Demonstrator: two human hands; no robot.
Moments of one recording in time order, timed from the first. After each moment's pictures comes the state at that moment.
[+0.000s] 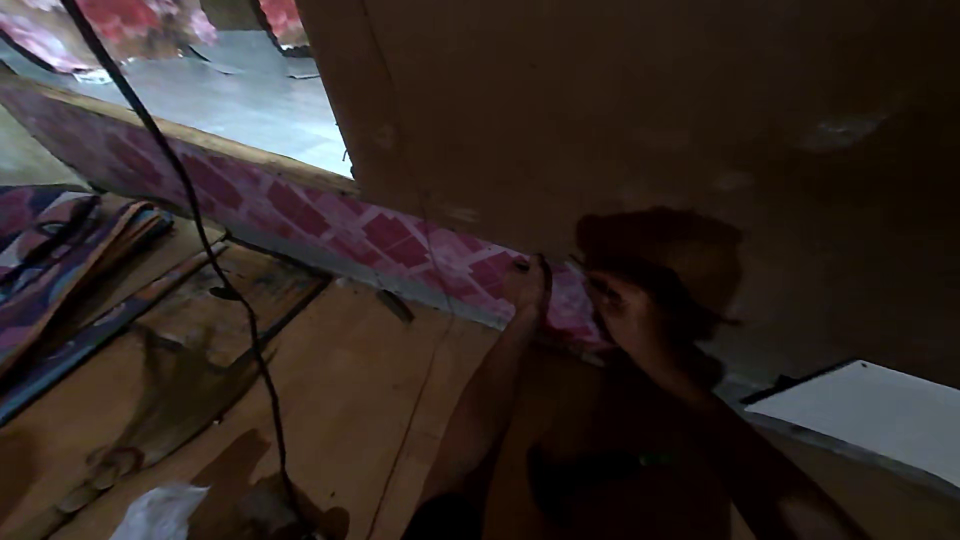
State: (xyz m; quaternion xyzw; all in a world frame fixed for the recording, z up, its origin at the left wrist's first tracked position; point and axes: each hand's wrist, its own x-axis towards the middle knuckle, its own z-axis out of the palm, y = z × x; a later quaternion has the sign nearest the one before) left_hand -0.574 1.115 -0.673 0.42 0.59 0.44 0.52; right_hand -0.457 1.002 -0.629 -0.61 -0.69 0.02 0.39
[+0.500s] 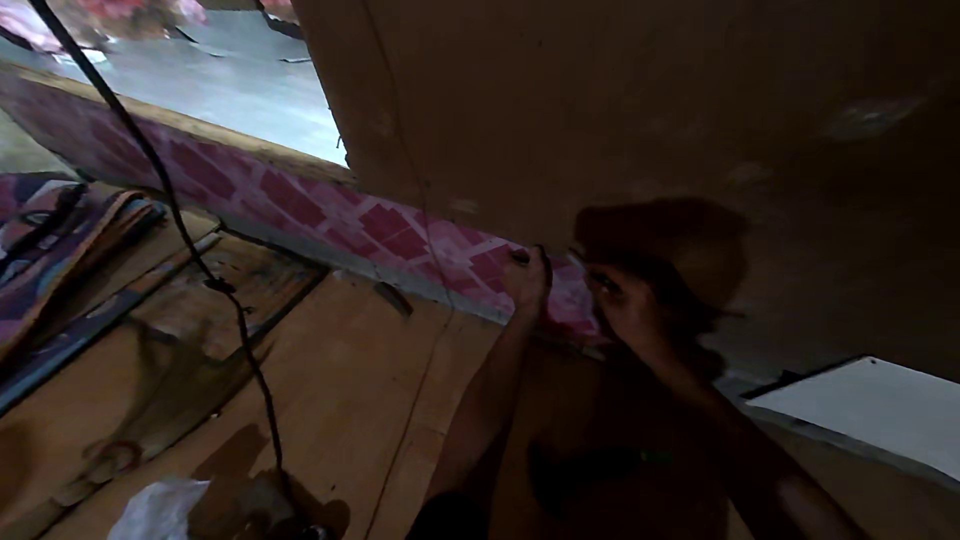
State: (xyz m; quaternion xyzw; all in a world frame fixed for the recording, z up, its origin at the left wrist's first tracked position) left_hand -0.576 1.120 -0.684 0.43 0.60 0.46 0.49; right_hand -0.452 1.014 -0.641 -0.61 -0.69 0.04 0.39
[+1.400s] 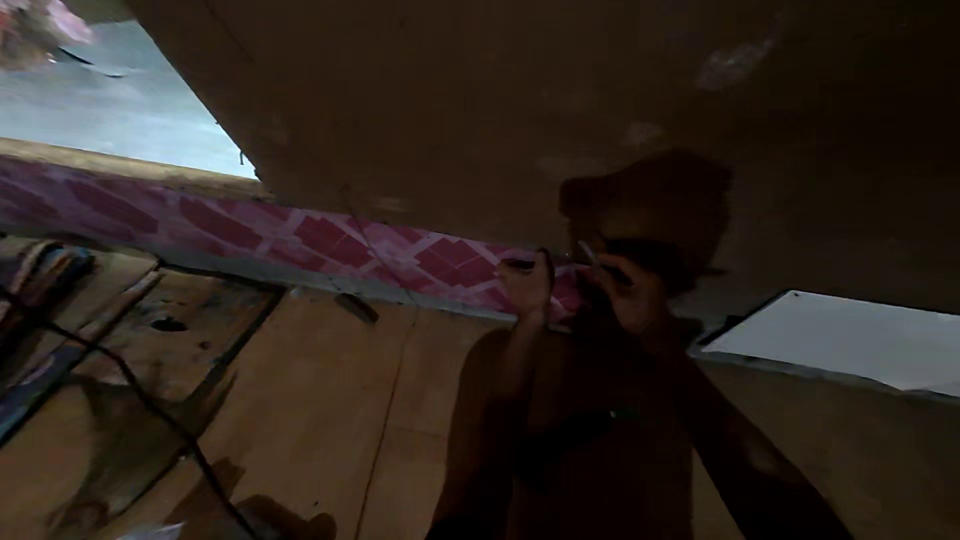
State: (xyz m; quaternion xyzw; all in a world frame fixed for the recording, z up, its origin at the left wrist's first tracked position) left_hand -0.485 1.063 -0.691 0.43 0.60 0.42 0.52; right_hand -0.365 0.961 -0.654 -0.67 -0.58 0.09 0.46
